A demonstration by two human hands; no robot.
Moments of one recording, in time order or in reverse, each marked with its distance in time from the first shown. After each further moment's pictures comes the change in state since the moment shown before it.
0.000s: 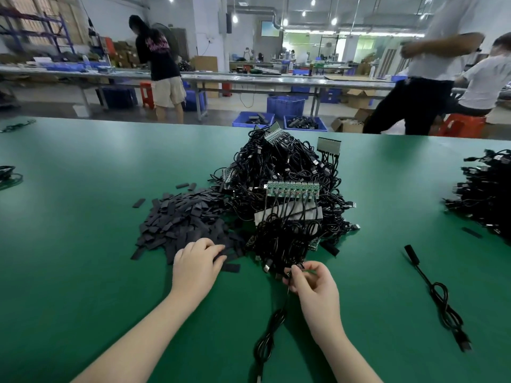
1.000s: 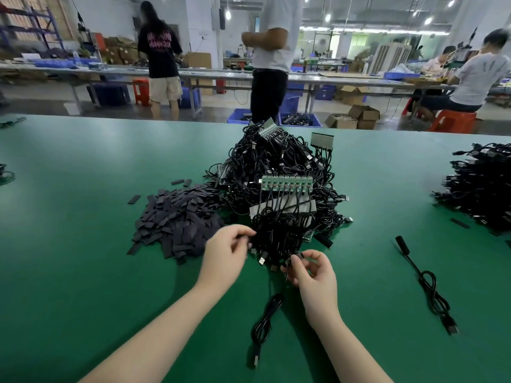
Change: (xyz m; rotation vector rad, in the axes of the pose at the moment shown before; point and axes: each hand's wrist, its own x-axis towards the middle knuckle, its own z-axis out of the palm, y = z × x) left_hand -0.006 0.067 -0.029 -0.869 -0.010 -0.033; right_hand 0.006 0.002 -0.003 0.145 0.076 0.010
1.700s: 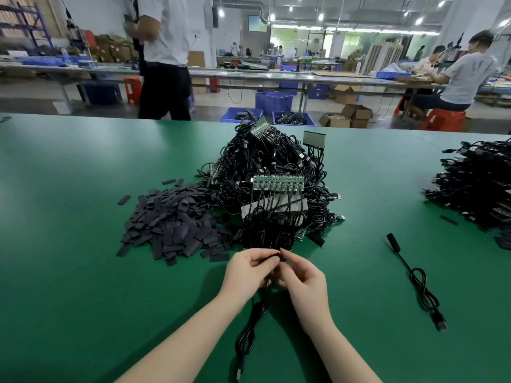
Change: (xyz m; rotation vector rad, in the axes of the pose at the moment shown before) left_hand -0.022 0.014 0.053 -0.502 -0.229 -0.415; right_hand -0.010 0.000 -0.005 -0.007 -0.160 -0.039
